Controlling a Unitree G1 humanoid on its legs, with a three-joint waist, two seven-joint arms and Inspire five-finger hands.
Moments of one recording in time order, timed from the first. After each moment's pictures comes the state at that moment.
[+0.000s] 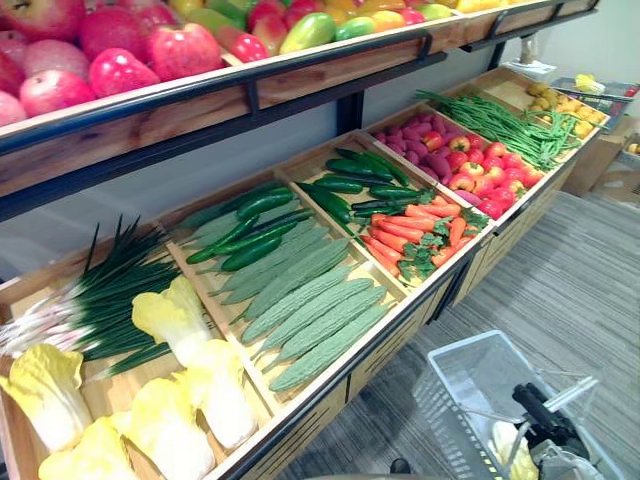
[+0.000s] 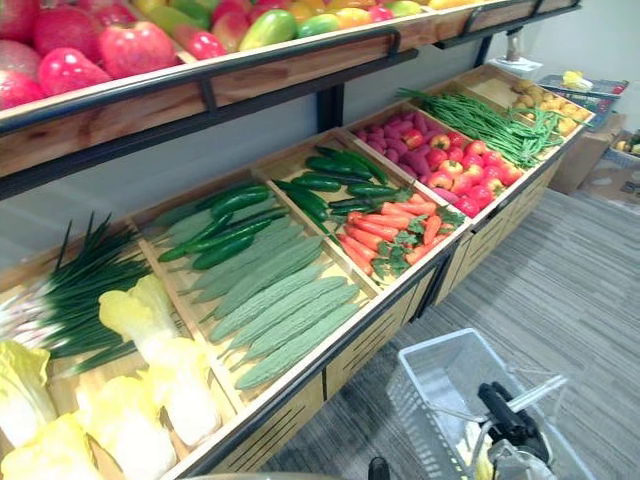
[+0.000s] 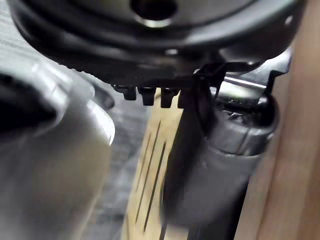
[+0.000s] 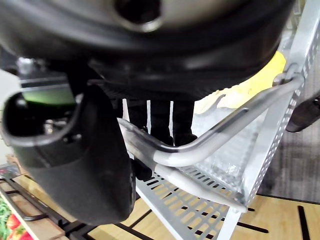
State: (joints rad) left arm 0.30 -0.02 0.28 0.82 -0.60 0.14 0.04; right arm 0.21 -0.16 -0.56 0.47 0.54 0.26 0.03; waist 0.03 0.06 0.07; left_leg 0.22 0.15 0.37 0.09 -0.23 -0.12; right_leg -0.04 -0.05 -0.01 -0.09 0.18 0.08
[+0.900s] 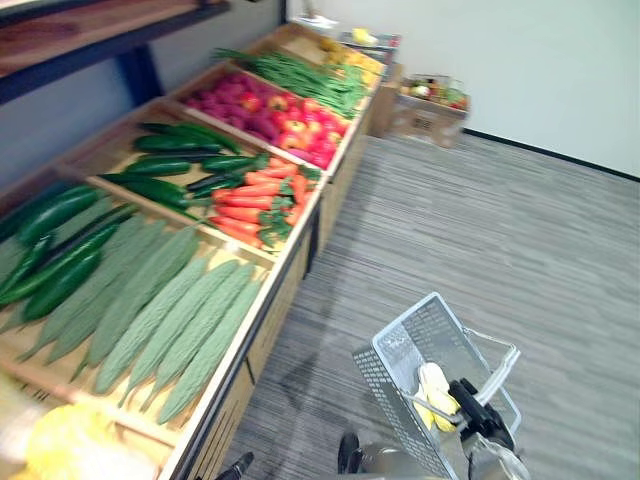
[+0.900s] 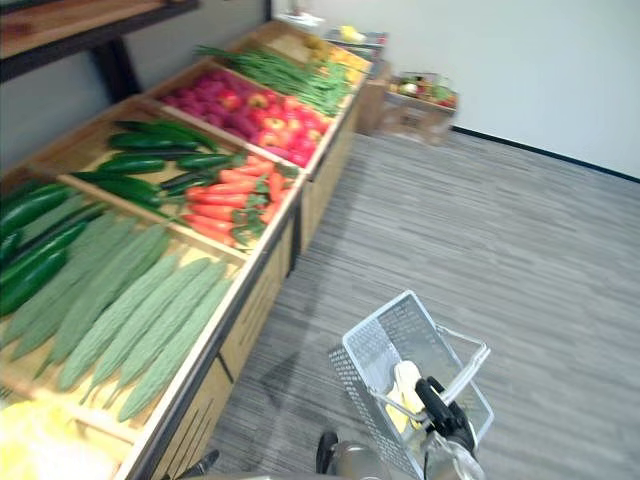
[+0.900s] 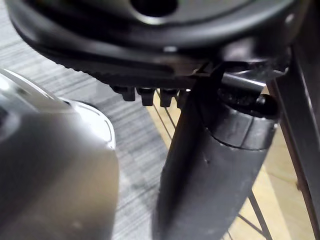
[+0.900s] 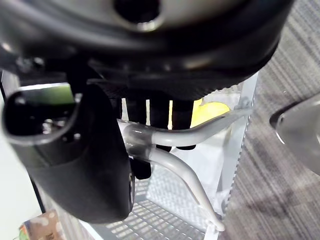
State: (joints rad) left arm 0.26 0.07 0.30 0.90 -0.46 -0.06 0.03; right arm 0.17 0.02 -0.41 0.60 0.52 0.11 -0.03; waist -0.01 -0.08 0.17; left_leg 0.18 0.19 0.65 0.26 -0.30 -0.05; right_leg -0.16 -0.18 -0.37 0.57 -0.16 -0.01
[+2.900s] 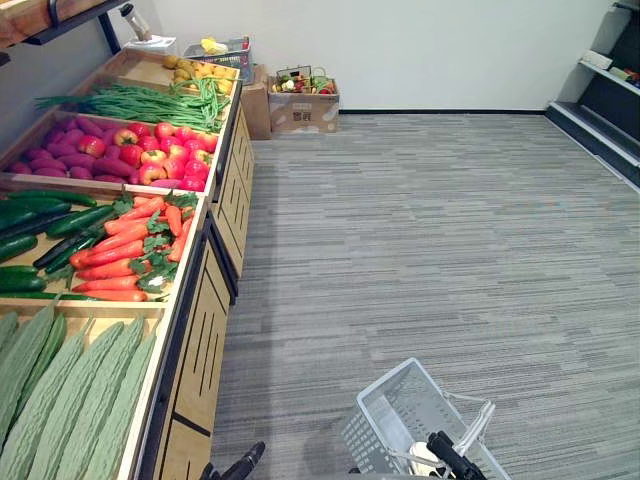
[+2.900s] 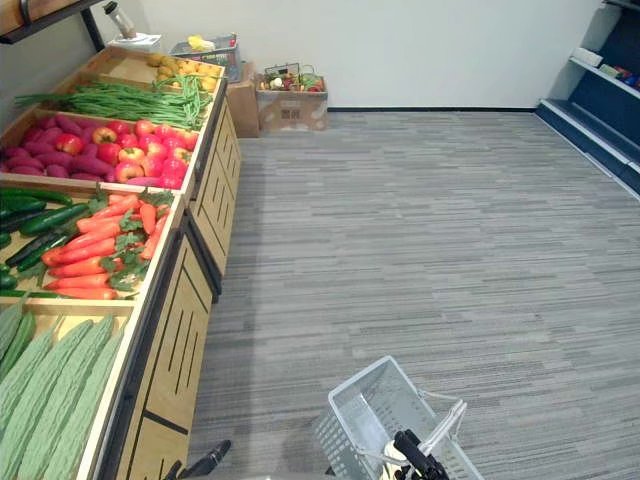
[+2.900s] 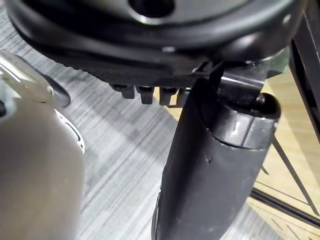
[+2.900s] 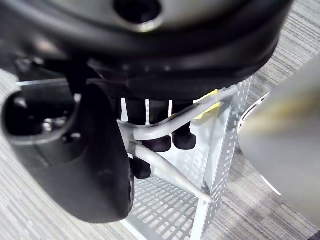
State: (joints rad) left arm 0.25 -0.01 0.33 1.02 -0.47 -0.22 -0.03; right arm 0.21 -0.02 -0.33 0.89 0.51 0.06 0.07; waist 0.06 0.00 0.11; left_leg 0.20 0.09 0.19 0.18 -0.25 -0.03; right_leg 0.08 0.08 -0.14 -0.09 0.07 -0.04
